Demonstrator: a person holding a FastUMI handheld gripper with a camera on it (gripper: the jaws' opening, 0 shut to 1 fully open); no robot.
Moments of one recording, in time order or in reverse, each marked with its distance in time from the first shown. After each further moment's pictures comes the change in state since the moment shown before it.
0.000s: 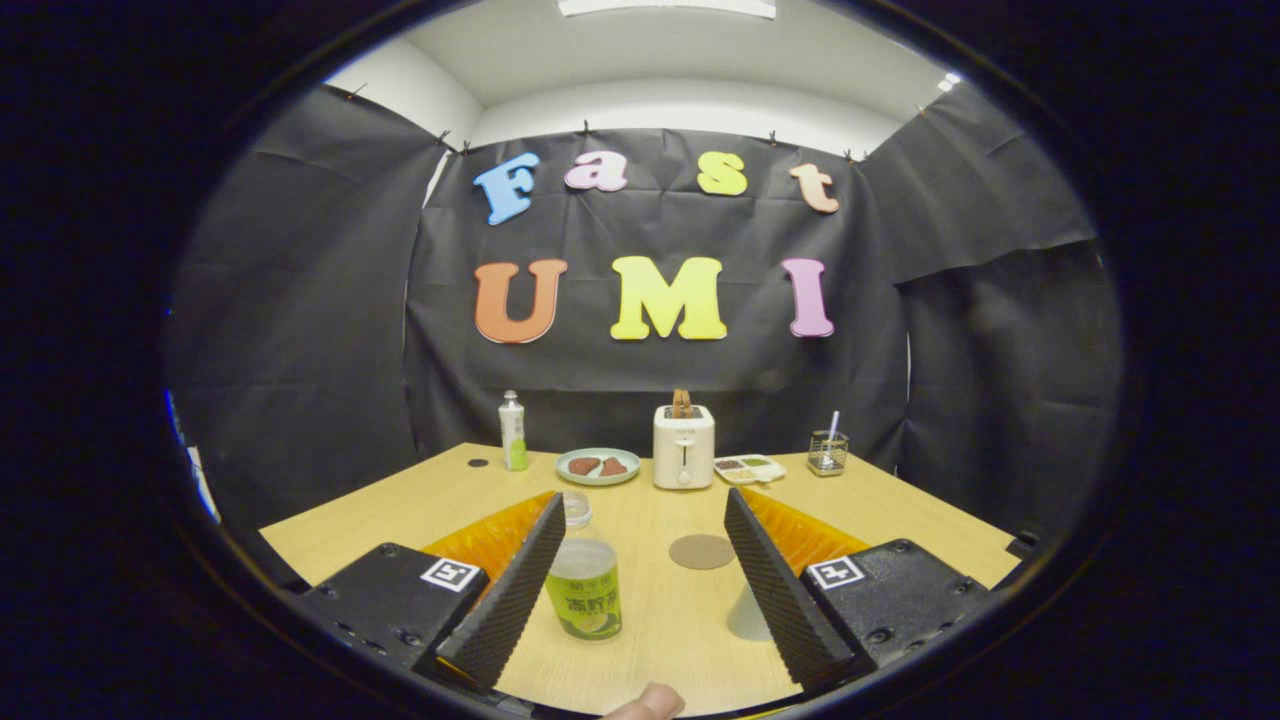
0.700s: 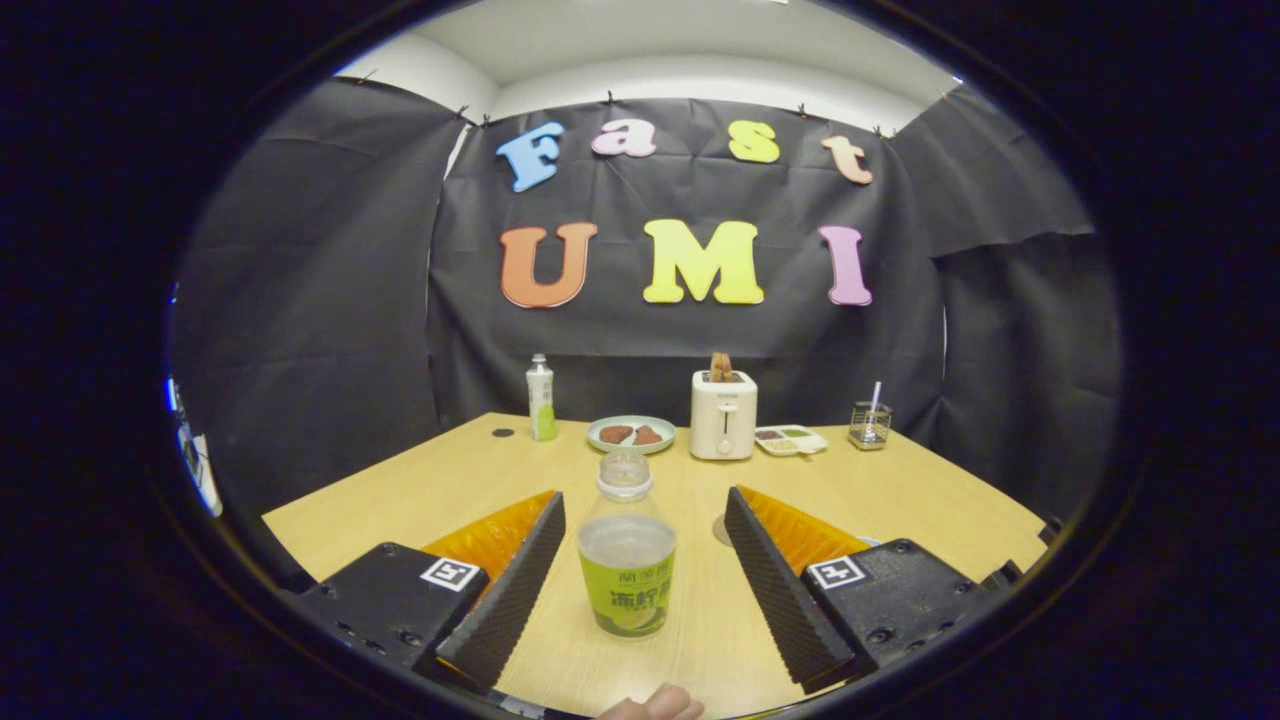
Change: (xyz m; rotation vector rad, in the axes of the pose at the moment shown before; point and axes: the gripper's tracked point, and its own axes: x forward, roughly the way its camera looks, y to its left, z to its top) arm 0.038 0.029 -0.039 -0.017 0.102 0.057
